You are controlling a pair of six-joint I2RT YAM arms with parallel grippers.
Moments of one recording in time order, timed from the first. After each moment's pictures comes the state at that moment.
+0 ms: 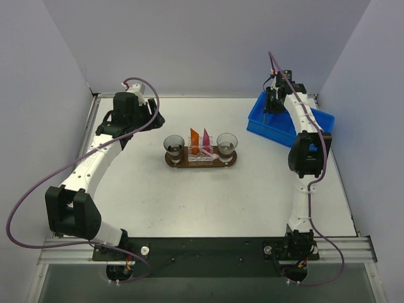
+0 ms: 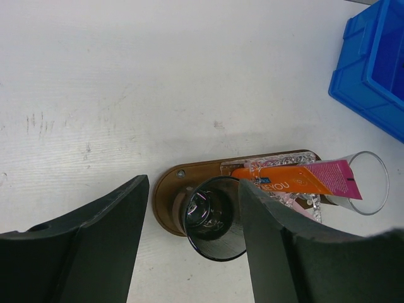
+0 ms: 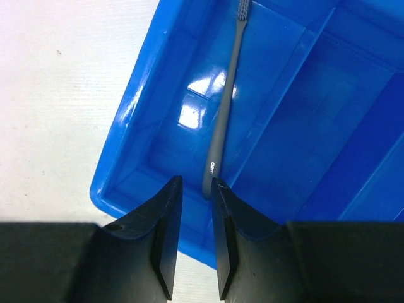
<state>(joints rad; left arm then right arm) -0.22 1.47 1.30 -0.37 0.12 -0.39 0.04 2.29 2.16 -0.80 -0.04 0.11</state>
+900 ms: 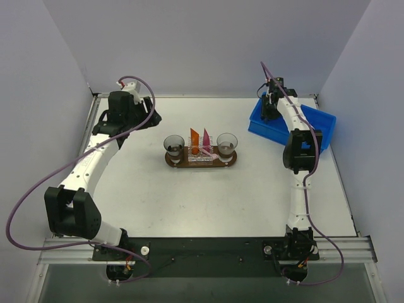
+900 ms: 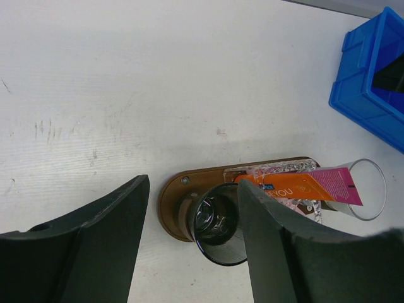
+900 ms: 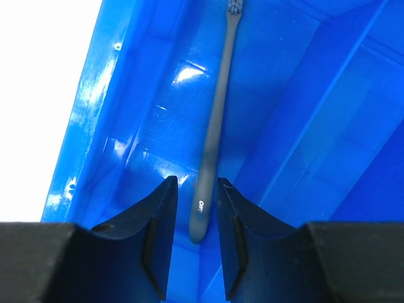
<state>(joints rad) -0.18 1.47 1.30 -0.35 0.15 -0.39 0.05 2.45 2.24 -0.79 0.05 0.08</state>
